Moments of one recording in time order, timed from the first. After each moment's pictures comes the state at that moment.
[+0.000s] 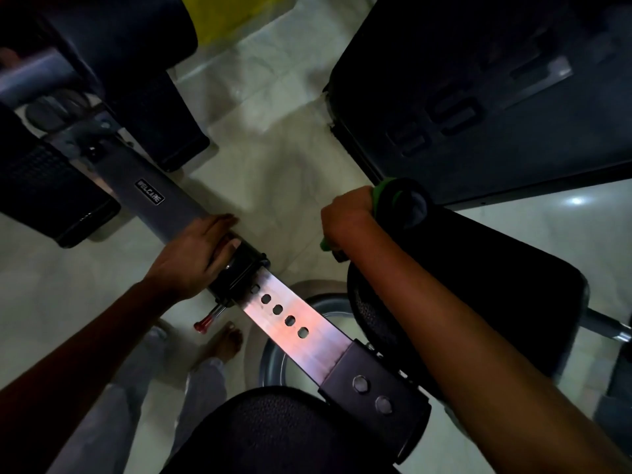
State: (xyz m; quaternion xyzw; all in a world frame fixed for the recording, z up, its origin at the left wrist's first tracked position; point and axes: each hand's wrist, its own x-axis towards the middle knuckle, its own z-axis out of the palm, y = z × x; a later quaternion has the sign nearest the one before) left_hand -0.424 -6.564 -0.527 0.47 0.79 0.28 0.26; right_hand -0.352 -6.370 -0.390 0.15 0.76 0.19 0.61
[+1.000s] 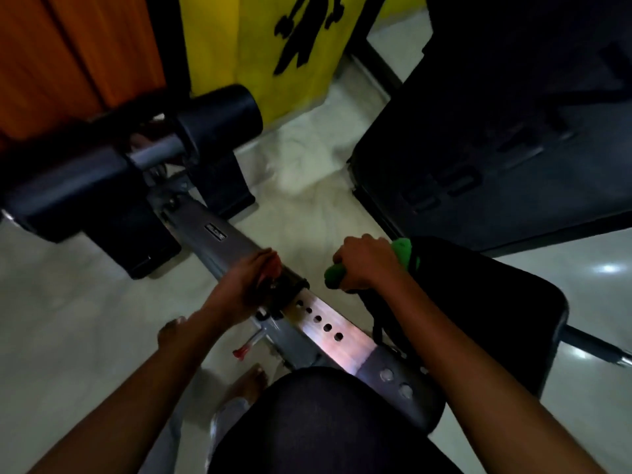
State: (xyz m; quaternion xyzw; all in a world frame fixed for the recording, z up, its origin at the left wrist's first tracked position) left_hand -0.409 -6.605 -0.462 0.41 0.79 0.36 0.29; right_hand -0.321 -6.423 -0.346 0.21 0.90 0.01 0.37
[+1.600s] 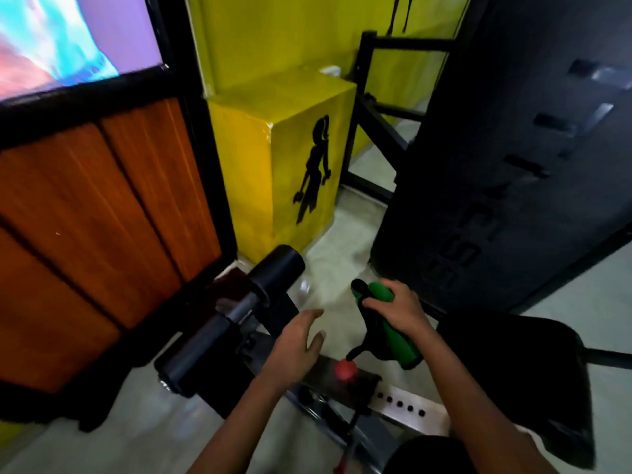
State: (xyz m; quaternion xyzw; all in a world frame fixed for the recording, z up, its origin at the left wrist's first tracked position) left_hand -0.501 -6.657 -0.284 0.49 0.75 0.36 0.23; right_hand -0.370 -6.501 -0.211 0.47 0.79 -0.38 -0.11
